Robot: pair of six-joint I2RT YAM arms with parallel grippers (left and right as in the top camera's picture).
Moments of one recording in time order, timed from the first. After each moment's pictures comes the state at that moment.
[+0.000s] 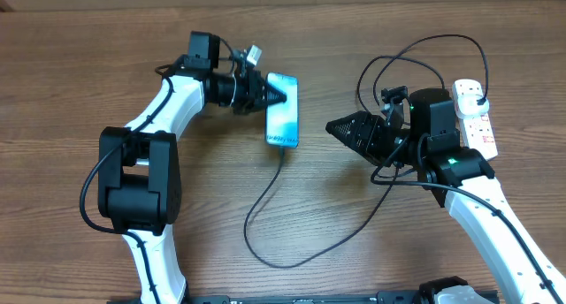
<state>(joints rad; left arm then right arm) -0.15 2.12 1.51 -0.57 1.04 -0.34 0.21 1.29 0.88 -0.37 -0.67 0.75</state>
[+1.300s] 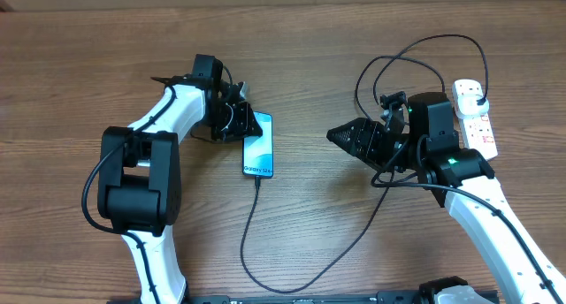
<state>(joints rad) -0.15 2.11 1.42 -0.75 0.55 -0.20 0.21 1.29 0.88 -0.45 -0.66 0.70</state>
